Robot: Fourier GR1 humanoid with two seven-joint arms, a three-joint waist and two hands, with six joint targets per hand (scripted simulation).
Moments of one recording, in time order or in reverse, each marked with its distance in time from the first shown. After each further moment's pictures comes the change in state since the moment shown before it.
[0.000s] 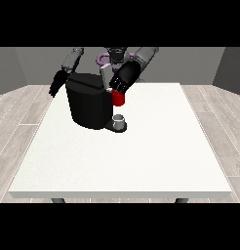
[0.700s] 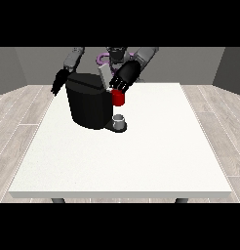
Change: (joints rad) left arm 0.033 -0.023 -0.005 -0.012 0.022 -0.037 0.038; right arm 0.038 0.008 0.022 -0.013 0.014 0.005 -0.009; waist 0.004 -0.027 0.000
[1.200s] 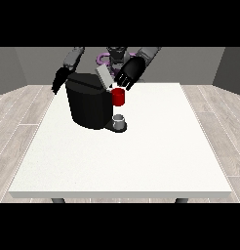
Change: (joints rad) left arm 0.021 0.027 -0.002 -0.018 0.012 -0.023 -0.016; right arm 0.008 -0.005 0.005 -0.016 -0.006 0.014 0.023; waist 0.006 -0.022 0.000
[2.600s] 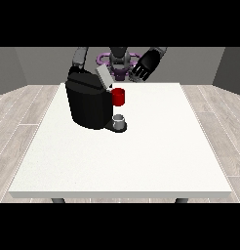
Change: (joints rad) left arm 0.265 -0.097 -0.089 -0.099 0.003 0.029 -0.034; right arm 0.148 0.057 0.061 0.113 0.016 0.002 -0.051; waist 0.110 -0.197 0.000
